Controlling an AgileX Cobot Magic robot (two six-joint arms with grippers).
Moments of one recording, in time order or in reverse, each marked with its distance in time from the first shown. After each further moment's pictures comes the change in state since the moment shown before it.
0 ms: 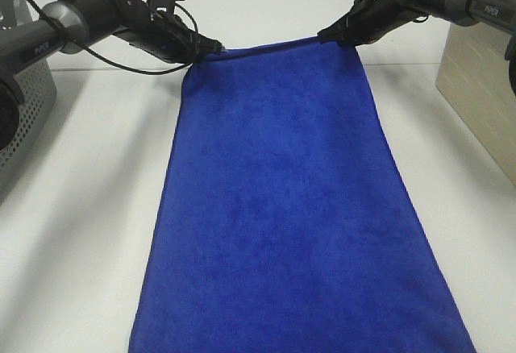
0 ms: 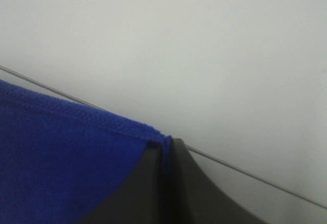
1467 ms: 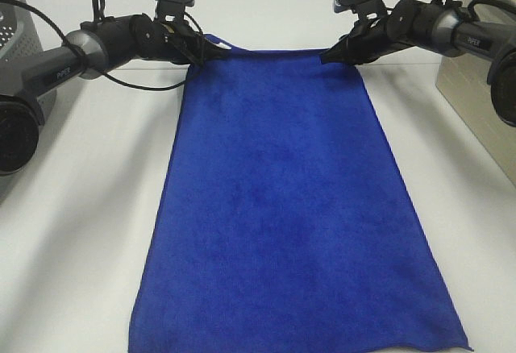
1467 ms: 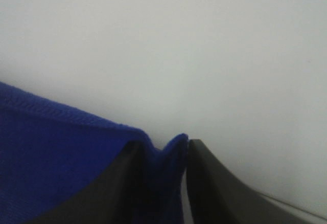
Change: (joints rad) left arm -0.025 0.071 0.000 0.087 -0.311 0.014; right arm -0.005 0.094 0.001 -0.041 -0.182 0.000
